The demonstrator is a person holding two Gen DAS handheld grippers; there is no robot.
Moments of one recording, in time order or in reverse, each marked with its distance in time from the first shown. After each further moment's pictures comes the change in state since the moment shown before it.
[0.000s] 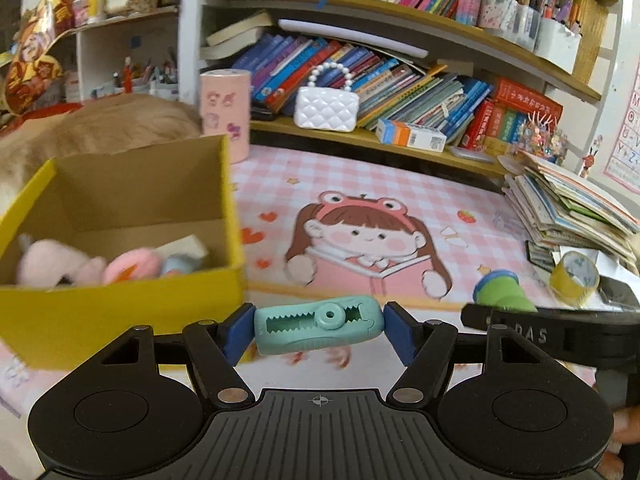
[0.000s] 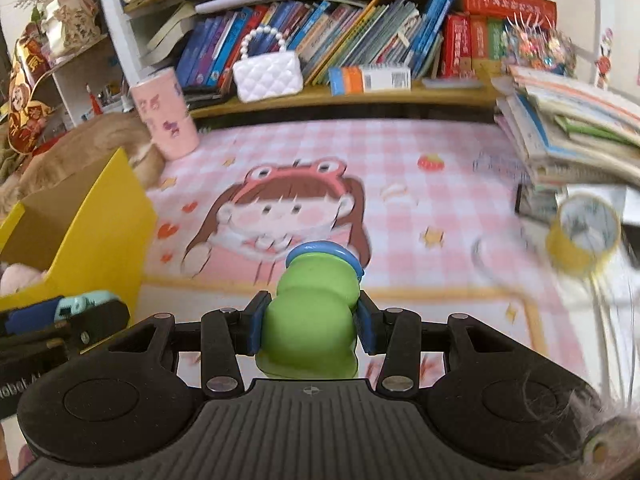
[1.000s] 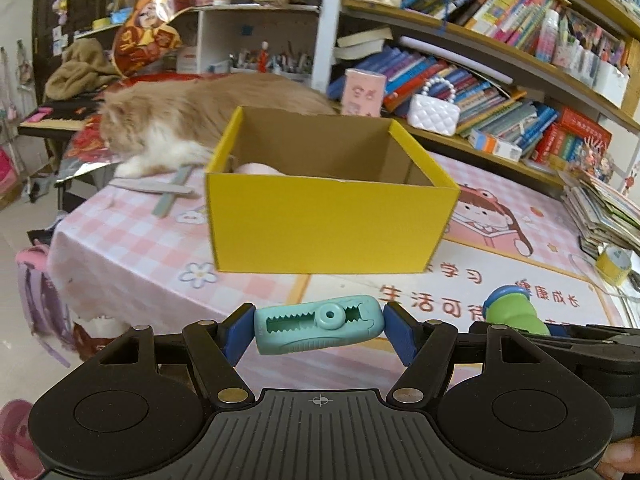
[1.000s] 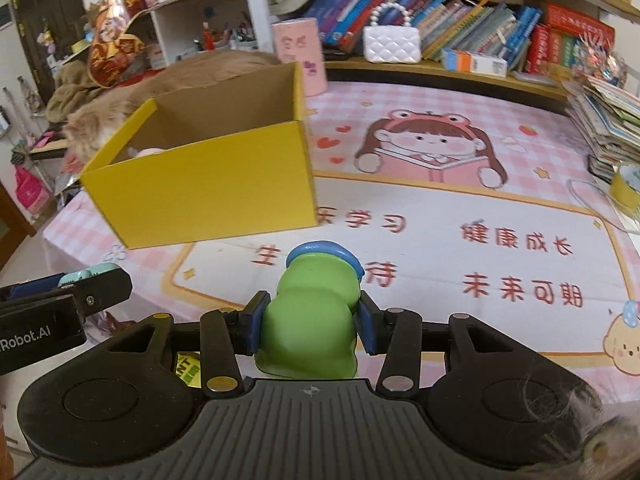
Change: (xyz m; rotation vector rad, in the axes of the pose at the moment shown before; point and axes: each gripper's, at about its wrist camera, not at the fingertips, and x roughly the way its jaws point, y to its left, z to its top) left arm -0.113 0.132 -0.074 -0.115 -0.025 0.140; right arm -0.054 0.158 -0.096 -0.143 0.024 0.102
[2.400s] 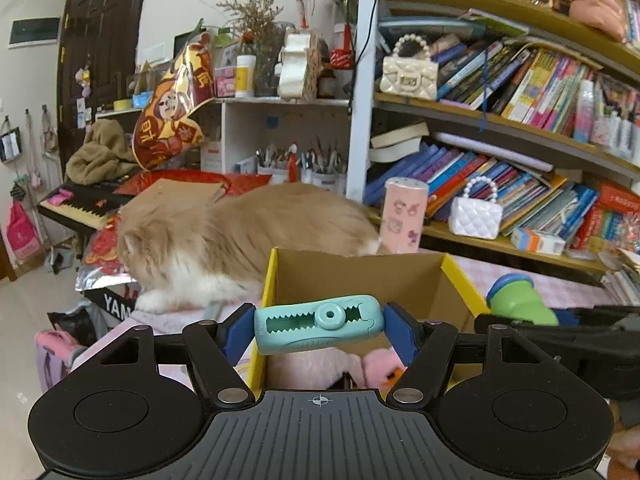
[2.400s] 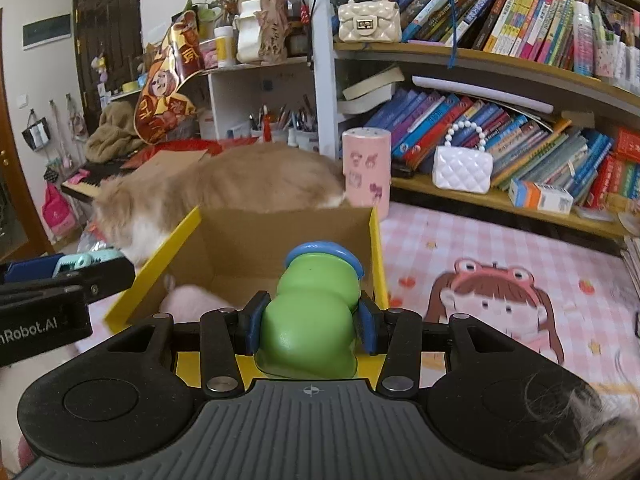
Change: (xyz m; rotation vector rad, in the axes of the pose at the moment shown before) left arm 0.042 0.013 0.108 0.024 -0.243 0.096; right arm 0.045 0.033 0.129 -0.150 -0.230 0.073
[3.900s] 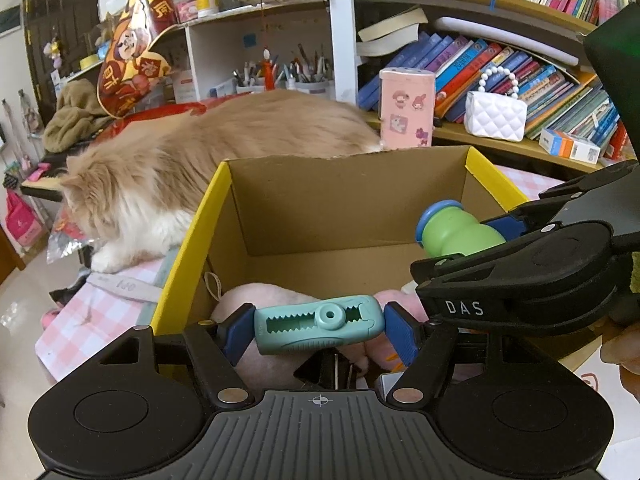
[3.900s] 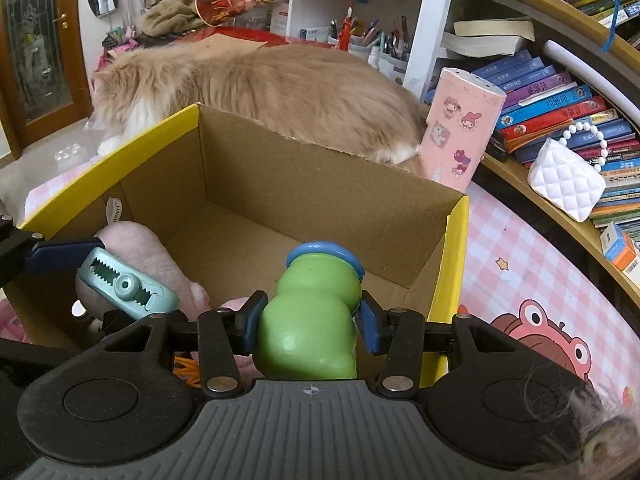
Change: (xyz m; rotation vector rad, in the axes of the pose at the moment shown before) left arm 0.097 -0.038 -0.029 0.106 0.238 0.050; right arm 0.134 0.001 0.014 -0.323 0.260 0.137
